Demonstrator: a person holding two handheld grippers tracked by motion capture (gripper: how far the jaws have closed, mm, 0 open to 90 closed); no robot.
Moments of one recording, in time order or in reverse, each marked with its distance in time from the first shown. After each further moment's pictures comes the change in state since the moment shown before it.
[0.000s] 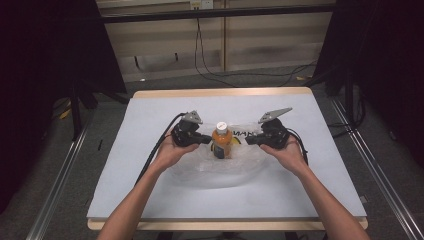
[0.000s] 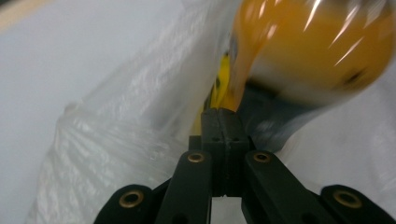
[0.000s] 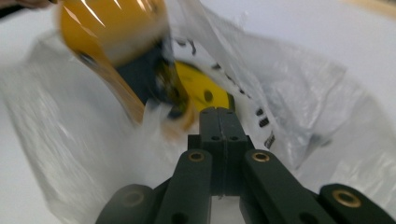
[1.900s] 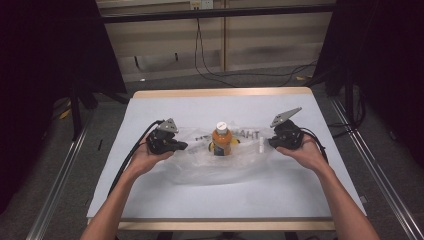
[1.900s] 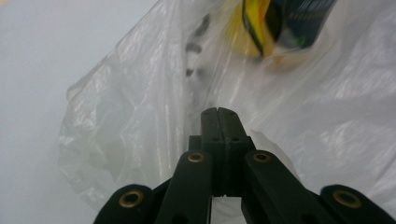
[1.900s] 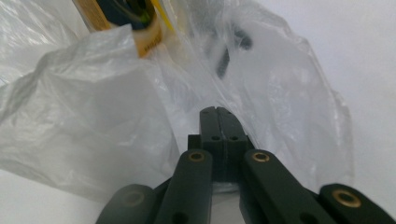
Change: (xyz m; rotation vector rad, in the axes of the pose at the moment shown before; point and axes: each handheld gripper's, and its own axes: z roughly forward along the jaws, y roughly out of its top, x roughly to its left) left arm 0.010 -0.046 -0.052 0.043 0.055 0.031; right arm -0.022 -0.017 -0.029 0.123 -0.008 -0.105
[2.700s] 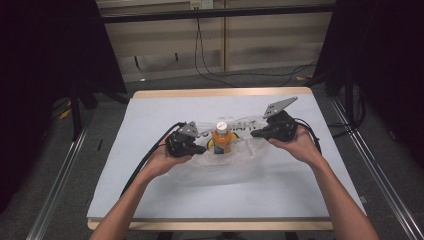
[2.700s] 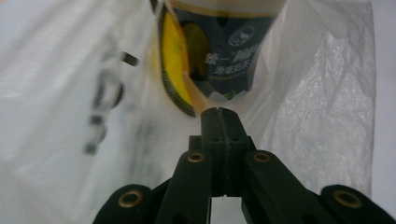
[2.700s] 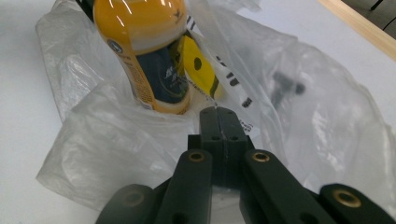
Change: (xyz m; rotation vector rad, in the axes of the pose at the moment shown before) left arm -0.036 0.036 0.031 0.047 -0.076 0.105; right arm 0.022 0.047 -0.019 -0.094 0.021 -0.082
